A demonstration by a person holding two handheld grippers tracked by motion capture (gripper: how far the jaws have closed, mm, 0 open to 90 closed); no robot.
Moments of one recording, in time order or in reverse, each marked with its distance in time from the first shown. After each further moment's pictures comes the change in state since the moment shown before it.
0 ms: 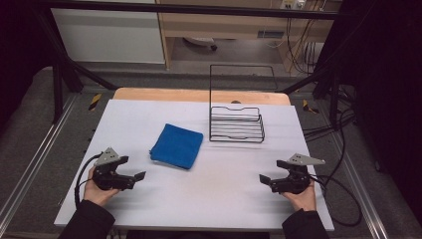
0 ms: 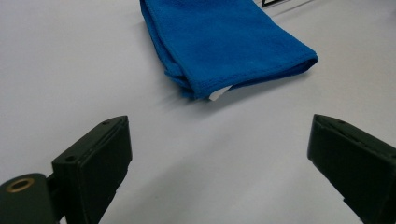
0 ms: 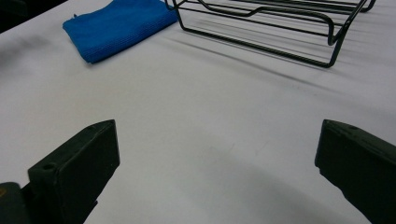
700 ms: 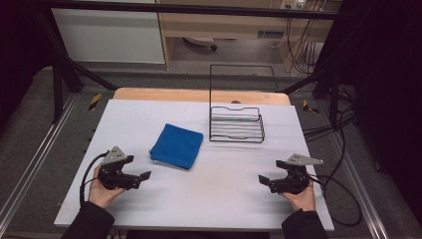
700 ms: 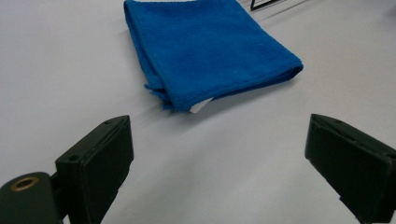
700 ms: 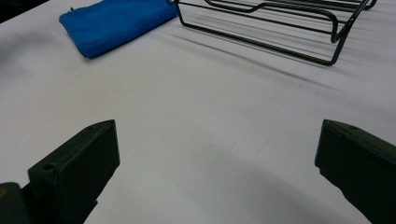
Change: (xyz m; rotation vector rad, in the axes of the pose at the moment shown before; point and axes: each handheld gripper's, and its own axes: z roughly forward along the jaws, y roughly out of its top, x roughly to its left) left arm -0.017 0.015 0.005 0.021 -0.009 0.022; right arm 0.003 0.001 0.001 0.016 -0.011 -0.010
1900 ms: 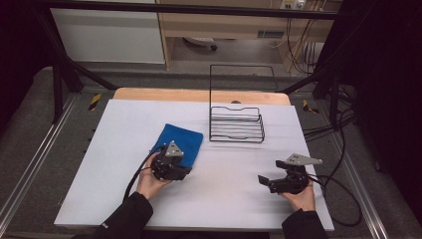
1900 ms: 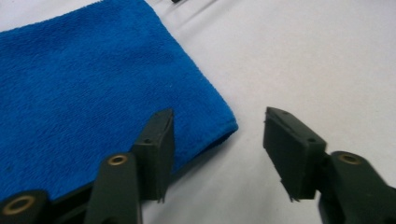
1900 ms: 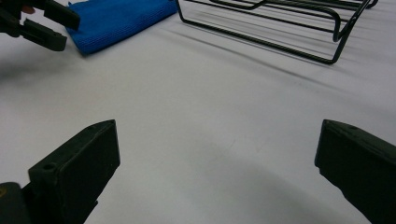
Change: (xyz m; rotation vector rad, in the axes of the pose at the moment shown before) left arm -0.072 0.055 0.102 0.181 -0.049 0.149; right arm 0.001 0.001 0.001 0.014 -0.004 -0.011
